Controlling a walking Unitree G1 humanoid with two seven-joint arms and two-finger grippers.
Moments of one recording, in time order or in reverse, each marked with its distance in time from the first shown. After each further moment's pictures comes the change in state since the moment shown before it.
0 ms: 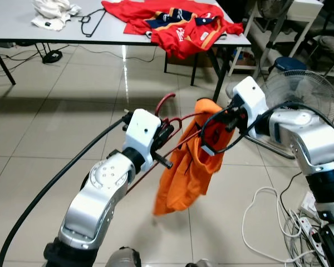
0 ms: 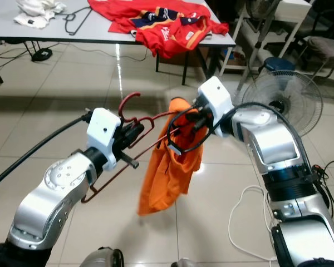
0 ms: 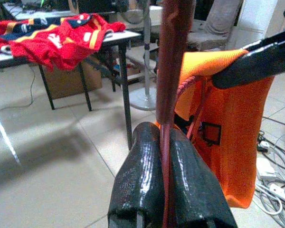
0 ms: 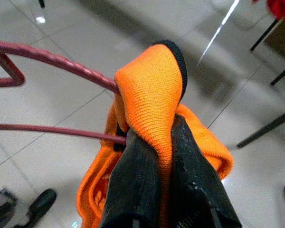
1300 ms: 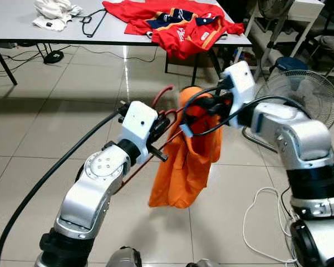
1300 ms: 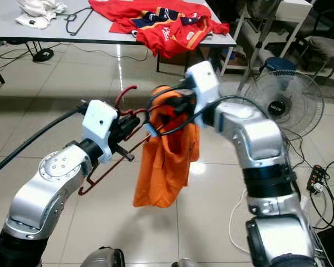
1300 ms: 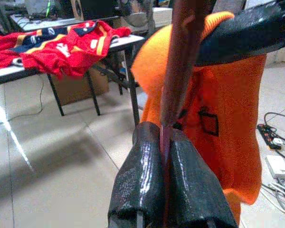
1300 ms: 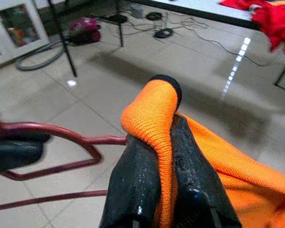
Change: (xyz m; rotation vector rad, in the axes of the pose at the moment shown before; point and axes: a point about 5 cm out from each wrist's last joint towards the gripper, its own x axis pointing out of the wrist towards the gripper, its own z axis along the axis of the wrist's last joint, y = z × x) left arm 0.006 0.013 0.010 0.060 -0.013 0.002; right arm 0.010 0.030 0.041 0.155 -0.246 0.069
